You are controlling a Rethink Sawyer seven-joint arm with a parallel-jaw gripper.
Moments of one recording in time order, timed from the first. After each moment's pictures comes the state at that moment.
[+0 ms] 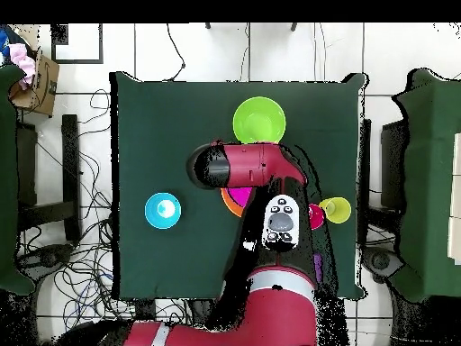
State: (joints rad) arm -0.12 -0.52 -0.10 1.42 -0.22 0.49 2.21
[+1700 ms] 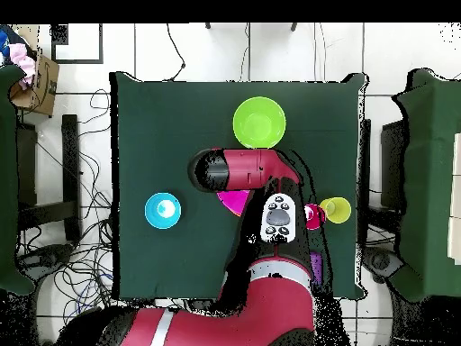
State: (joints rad) arm -0.13 -0.48 -0.09 1.43 -0.22 0.49 2.21
